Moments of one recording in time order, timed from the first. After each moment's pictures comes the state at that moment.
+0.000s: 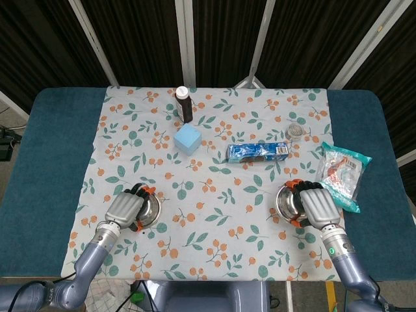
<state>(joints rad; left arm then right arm) -0.61 -1.53 -0.08 -1.71 0.92 1.03 0.75 0.47 -1.20 0.08 -1.85 -1.09 1.13 -0.44</state>
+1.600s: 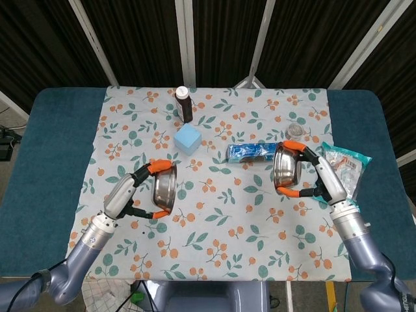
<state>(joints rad) -0.57 -1.54 -0.14 -1.55 1.66 1.37 -0.54 0.46 -1.06 0.30 -1.85 -1.31 1.08 0.76</state>
